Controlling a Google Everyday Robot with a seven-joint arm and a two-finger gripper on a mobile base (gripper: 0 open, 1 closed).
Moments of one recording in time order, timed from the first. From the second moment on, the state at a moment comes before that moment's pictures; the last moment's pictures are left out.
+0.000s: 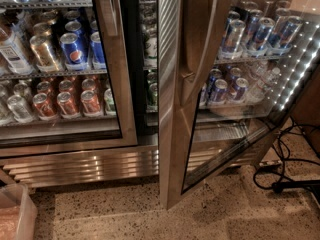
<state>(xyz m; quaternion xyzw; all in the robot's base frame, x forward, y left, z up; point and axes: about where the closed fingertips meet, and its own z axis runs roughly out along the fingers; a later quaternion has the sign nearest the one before) 0.380 0.015 1.210 -0.45 0.67 0.27 0.52</state>
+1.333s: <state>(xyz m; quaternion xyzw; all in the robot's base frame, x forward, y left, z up) 0.380 0.015 1.210 -0.45 0.67 0.27 0.52</state>
